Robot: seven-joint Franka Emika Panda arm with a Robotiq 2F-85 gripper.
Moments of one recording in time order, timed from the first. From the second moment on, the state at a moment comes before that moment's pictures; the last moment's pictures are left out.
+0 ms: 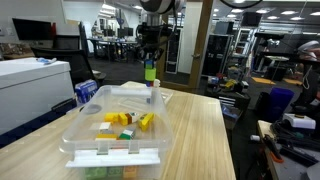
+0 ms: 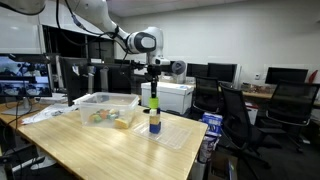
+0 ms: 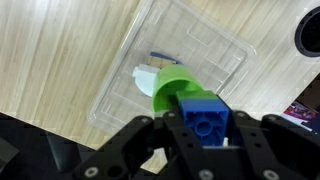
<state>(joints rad) -0.08 0.55 -0.17 -1.49 0.09 2.06 0.70</state>
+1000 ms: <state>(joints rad) -0.08 0.55 -0.18 -1.47 0.09 2.00 0.73</state>
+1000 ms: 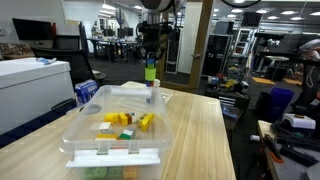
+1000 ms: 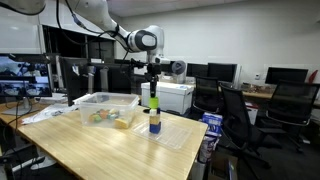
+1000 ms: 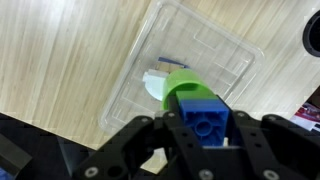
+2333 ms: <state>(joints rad) -0.08 0.55 -0.19 -1.47 0.09 1.99 0.74</state>
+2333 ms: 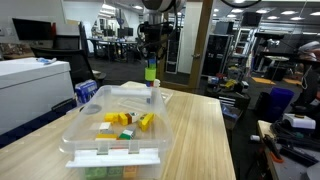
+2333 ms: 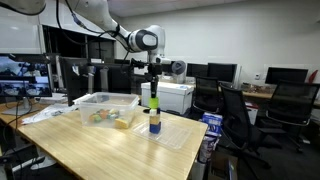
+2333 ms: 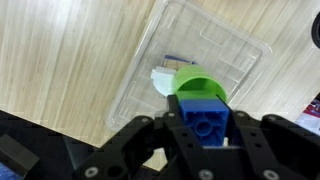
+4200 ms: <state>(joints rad) -0.07 0.57 -0.19 -1.47 0.09 2.05 0.74</state>
